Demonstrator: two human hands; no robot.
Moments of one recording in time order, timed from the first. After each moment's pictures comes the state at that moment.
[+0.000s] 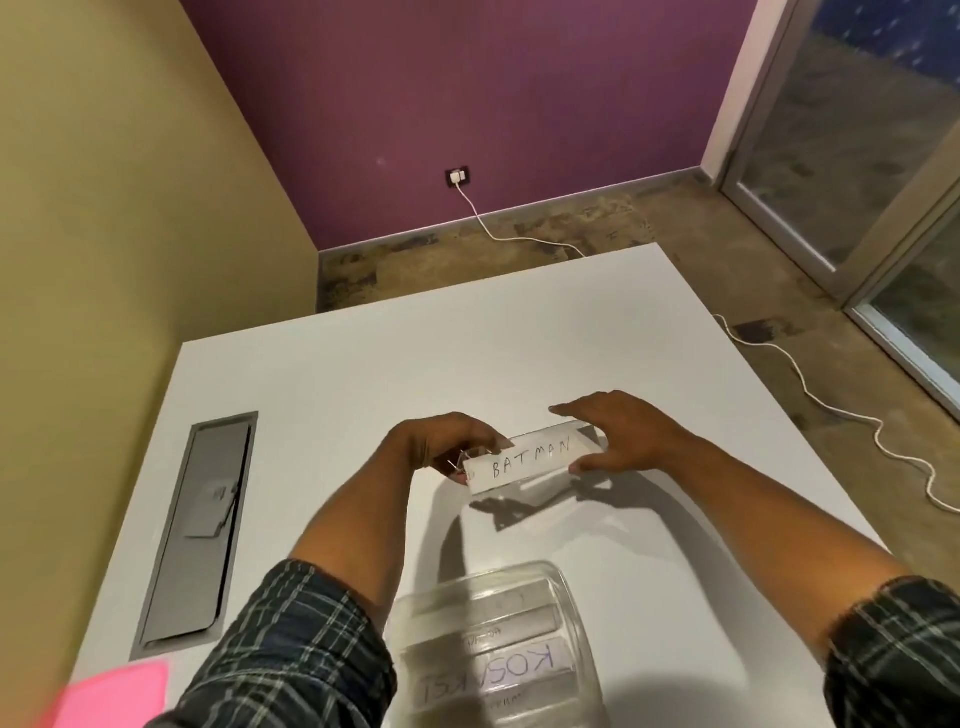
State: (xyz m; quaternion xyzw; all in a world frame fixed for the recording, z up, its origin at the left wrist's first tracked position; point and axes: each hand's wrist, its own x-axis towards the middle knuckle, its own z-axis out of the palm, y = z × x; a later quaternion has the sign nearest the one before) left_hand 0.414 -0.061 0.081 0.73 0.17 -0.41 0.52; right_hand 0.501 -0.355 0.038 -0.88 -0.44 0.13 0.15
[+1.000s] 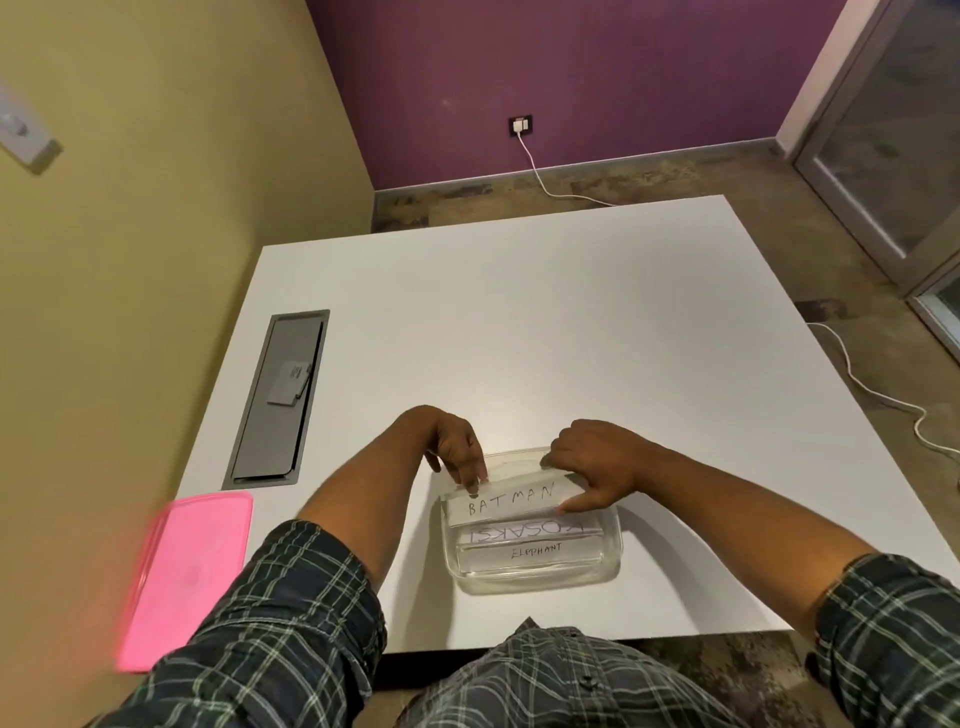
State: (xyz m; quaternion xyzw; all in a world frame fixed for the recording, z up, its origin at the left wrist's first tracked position) left_hand 0.252 -0.040 0.054 0.79 0.12 -0.55 0.24; right_hand 0.326 -0.304 0.015 -0.71 -0.70 0.08 0.07
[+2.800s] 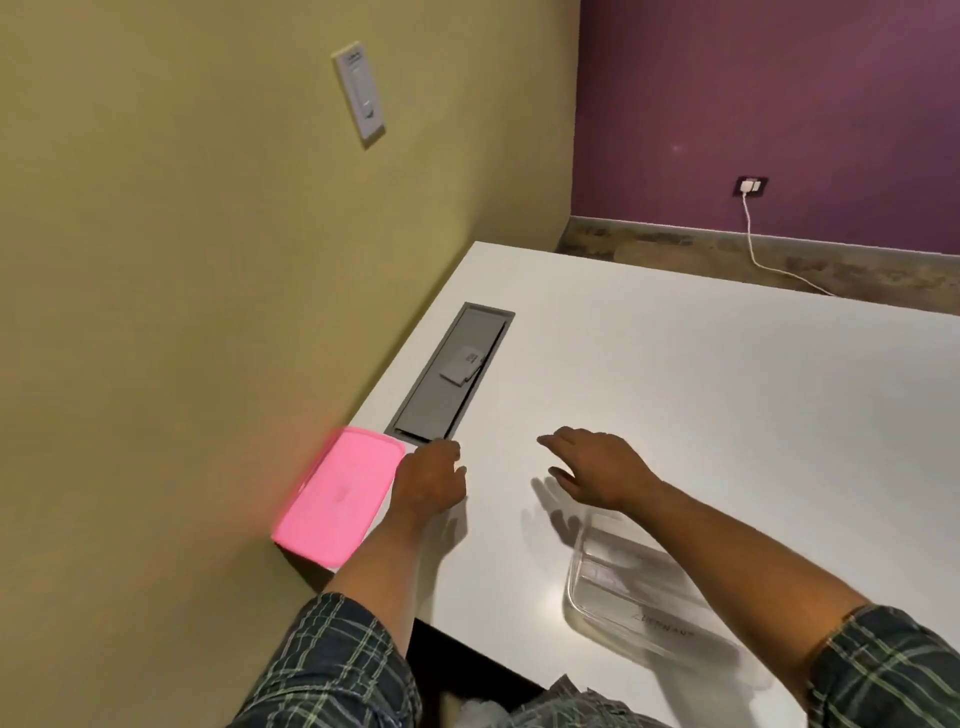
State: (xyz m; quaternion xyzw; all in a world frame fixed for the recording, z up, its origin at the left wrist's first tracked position) left_hand 0.049 0.073 0.039 0.90 0.41 -0.05 0.14; right_hand 0.267 -0.095 0.031 -0.74 -0.67 0.05 0.05
